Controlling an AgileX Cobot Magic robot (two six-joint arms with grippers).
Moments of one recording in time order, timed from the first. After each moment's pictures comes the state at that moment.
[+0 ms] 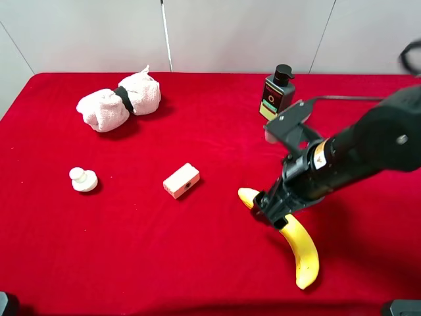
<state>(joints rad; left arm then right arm) -0.11 0.00 -0.48 0.00 1.07 0.03 0.74 1.51 -0.54 0.10 0.32 -0.06</state>
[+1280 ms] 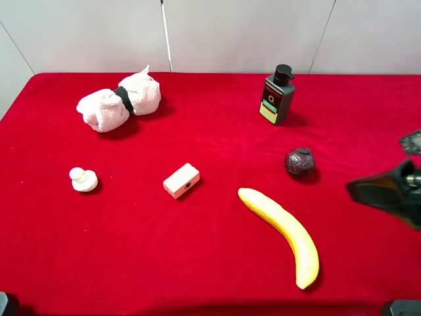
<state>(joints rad) -0.11 0.00 -0.48 0.00 1.07 0.03 0.74 0.73 -0.63 -0.07 0.95 0.13</state>
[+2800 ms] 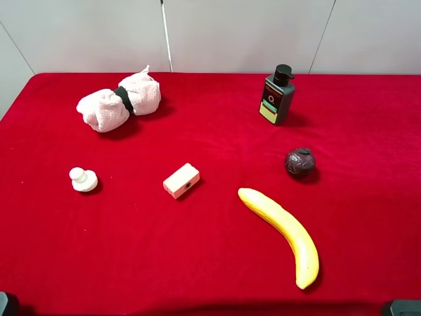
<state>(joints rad) -0.11 0.00 -0.48 0.00 1.07 0.03 0.74 0.12 -0.50 -0.12 1.04 0.20</state>
